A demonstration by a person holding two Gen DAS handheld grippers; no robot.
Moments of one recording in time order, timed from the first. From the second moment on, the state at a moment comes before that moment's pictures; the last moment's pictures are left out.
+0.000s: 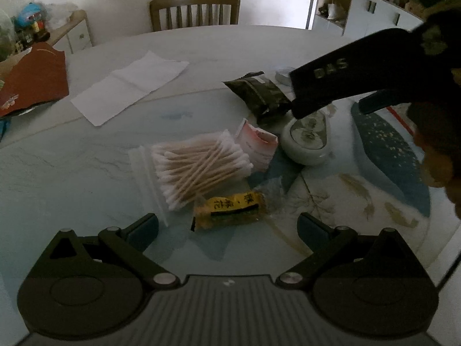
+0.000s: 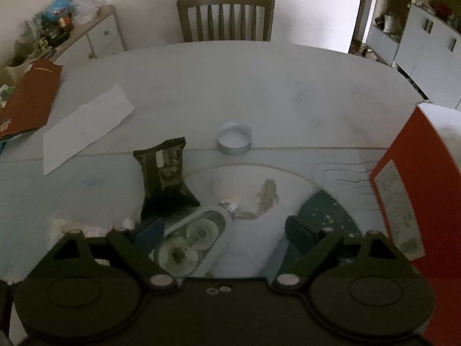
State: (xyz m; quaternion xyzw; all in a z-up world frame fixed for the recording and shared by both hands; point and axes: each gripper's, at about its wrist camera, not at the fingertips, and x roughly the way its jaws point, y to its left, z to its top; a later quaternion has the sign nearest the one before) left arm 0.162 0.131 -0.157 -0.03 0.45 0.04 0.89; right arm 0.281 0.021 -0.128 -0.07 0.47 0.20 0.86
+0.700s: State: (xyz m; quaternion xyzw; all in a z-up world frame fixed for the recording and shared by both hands) left arm 0.170 0.120 -0.156 -0.03 0.45 0.08 0.89; right arm 0.276 0.012 -0.142 -0.11 0.49 0.20 0.84
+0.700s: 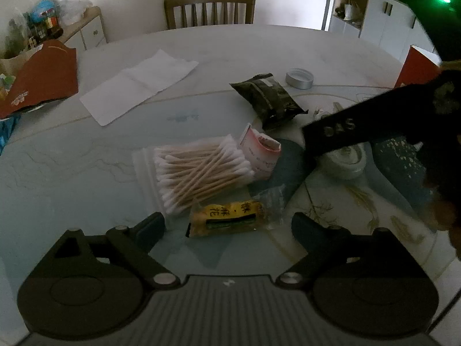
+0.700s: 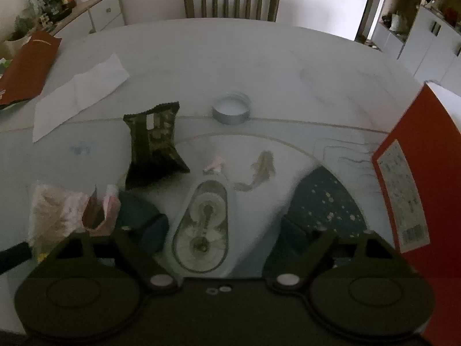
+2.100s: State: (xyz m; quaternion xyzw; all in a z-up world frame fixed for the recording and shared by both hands) left arm 0.158 0.095 -0.146 -0.01 0.44 0.08 0.89; right arm 0.204 -0.095 -0.124 -0.10 0.52 0.27 0.81
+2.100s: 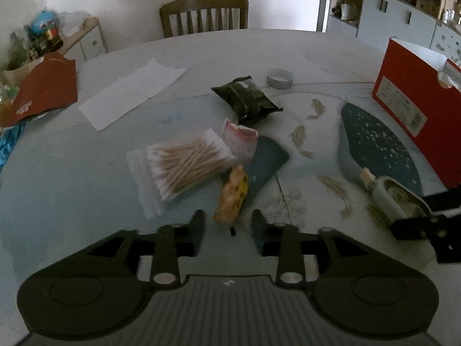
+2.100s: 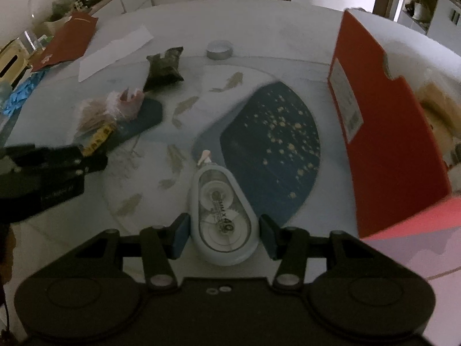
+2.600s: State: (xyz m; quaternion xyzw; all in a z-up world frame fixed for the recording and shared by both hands) left arm 0.173 0.094 -0.147 -0.02 0.44 0.06 0.90; right arm 0.205 -0.109 -0.123 -0.08 0.52 0.26 0.81
